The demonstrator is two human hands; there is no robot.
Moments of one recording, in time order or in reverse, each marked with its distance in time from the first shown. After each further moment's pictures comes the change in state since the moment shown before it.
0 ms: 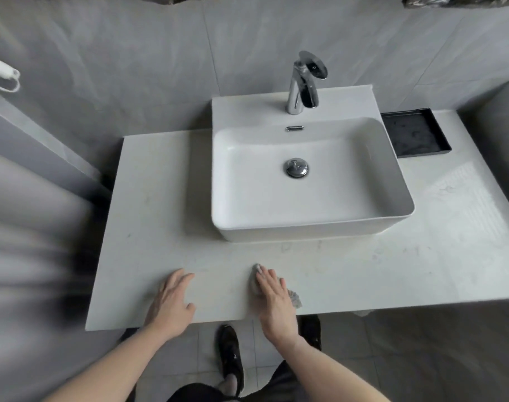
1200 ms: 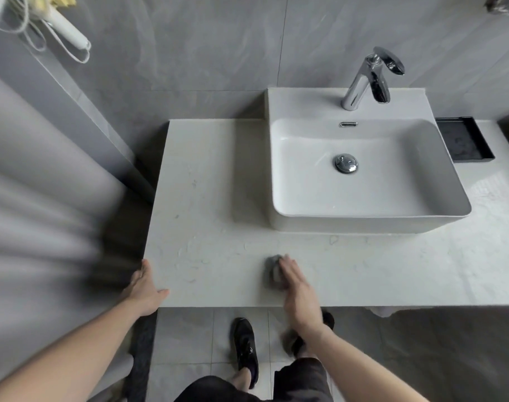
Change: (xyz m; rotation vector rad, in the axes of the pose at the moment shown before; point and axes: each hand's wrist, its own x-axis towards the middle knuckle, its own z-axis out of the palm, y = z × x) left_hand 0.023 -0.194 -0.043 -0.002 -0.080 -0.370; right_hand 0.011 -0.068 0.042 0.037 0.079 0.032
